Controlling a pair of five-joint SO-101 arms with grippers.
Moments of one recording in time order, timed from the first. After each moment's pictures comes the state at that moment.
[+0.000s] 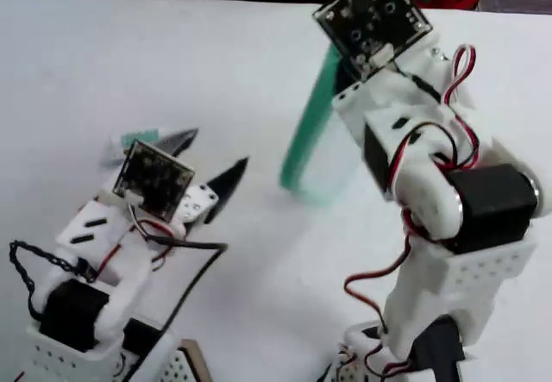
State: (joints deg) left arm 15.4 -73.9 45.7 56.3 -14.0; right arm -16.4 -15.7 -47.1 98.3 33.2
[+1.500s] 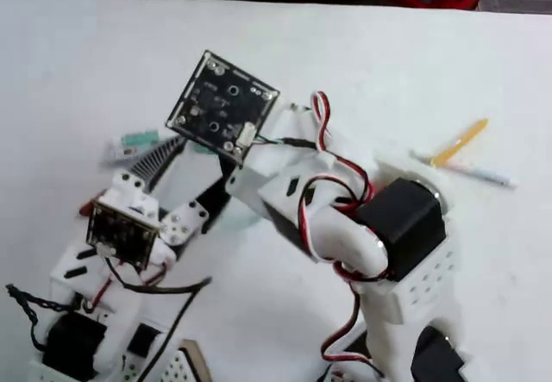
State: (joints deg) left arm 15.9 -89.9 59.3 45.3 -10.7; right arm -43.2 -19.7 -32.8 98.5 30.3
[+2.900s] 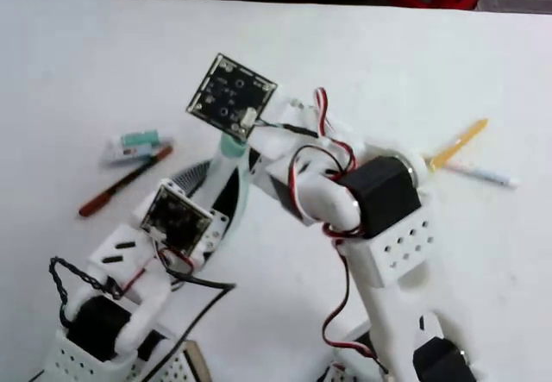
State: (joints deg) left arm 25.2 -88.9 67.9 47.7 -12.8; right arm -36.3 -23.7 -11.7 90.2 34.7
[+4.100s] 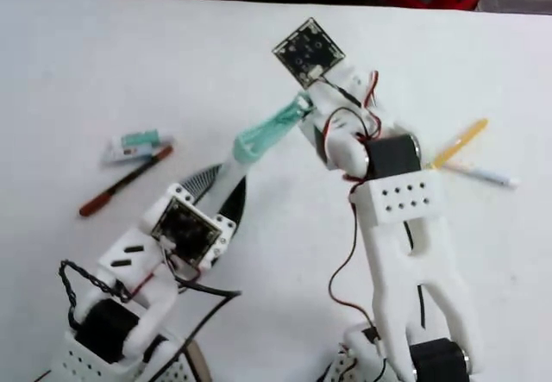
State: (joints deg) left arm 24.9 -90.1 72.6 45.8 -13.1; right arm -13.6 -23.6 14.8 60.2 31.4
